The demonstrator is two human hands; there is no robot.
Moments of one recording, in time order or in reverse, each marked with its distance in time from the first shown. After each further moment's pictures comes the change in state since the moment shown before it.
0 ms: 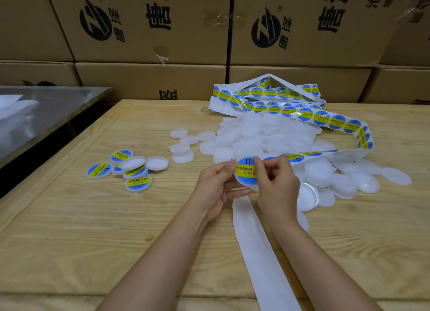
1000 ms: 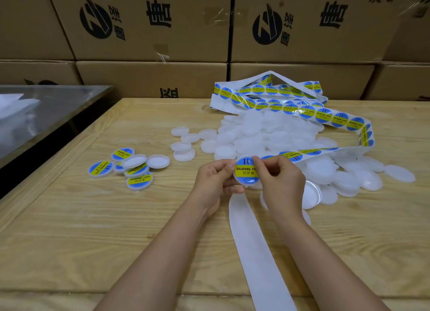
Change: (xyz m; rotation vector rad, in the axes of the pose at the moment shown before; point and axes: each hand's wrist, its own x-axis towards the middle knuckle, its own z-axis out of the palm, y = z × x) left_hand -0.002 0.003 -0.002 0.132 0.053 0.069; right_hand 0.005 -0.005 -0.003 -0.045 -0.015 0.059
